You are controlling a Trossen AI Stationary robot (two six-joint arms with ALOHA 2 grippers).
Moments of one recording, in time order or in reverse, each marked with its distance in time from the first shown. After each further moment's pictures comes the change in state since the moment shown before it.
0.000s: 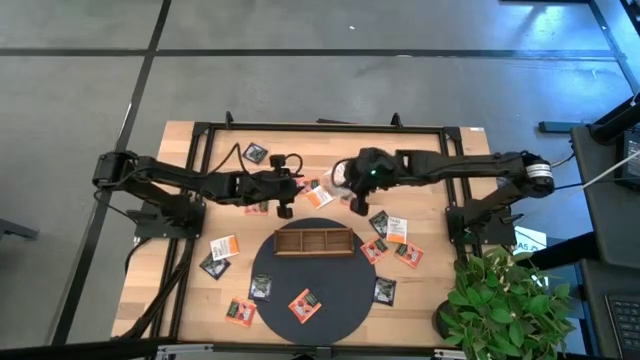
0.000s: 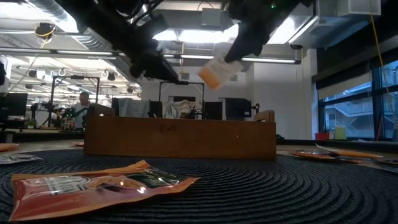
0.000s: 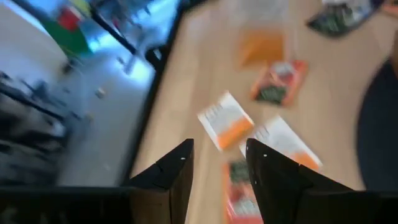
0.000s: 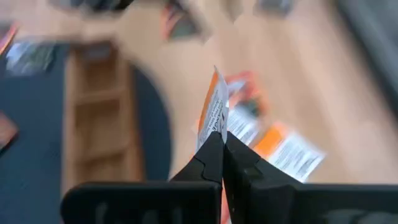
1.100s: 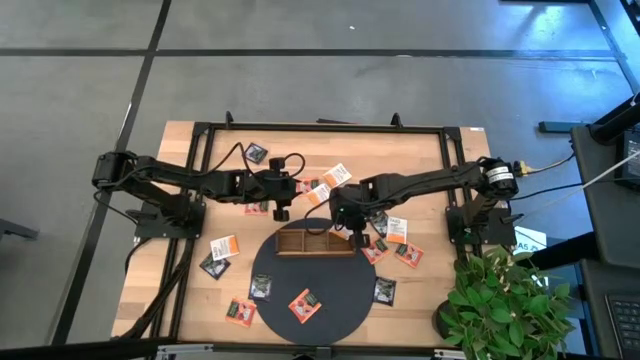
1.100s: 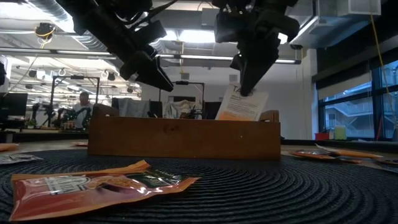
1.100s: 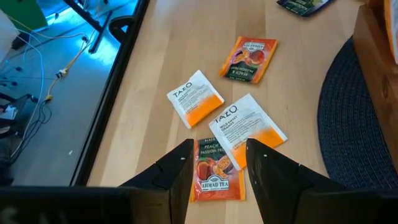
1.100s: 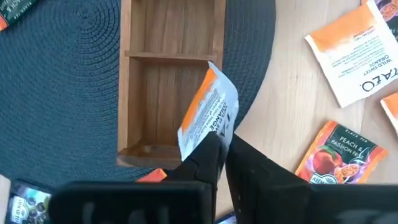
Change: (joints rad) left arm 0.022 -0.003 0.000 -0.087 0.098 -0.058; right arm 0.147 0.286 0.162 -0.289 -0.090 -0.075
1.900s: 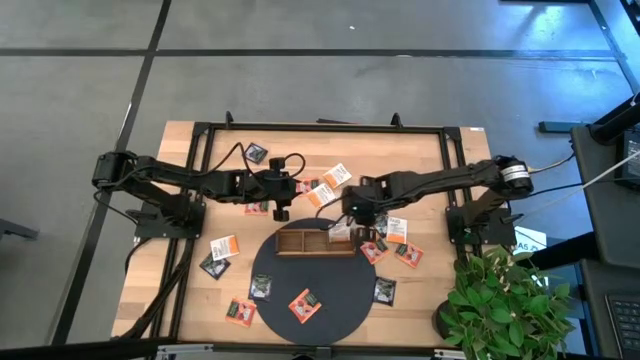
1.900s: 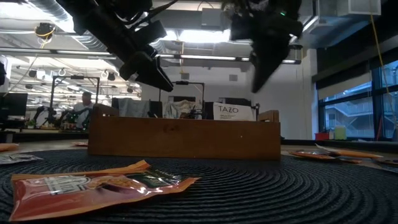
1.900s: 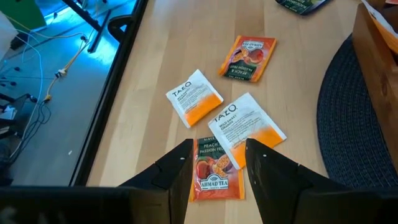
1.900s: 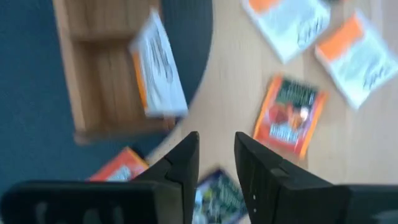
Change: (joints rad) left arm 0.000 0.001 0.001 -0.004 0.001 0.000; right arm -0.003 -0.127 -0.117 -0.031 0.149 0.169
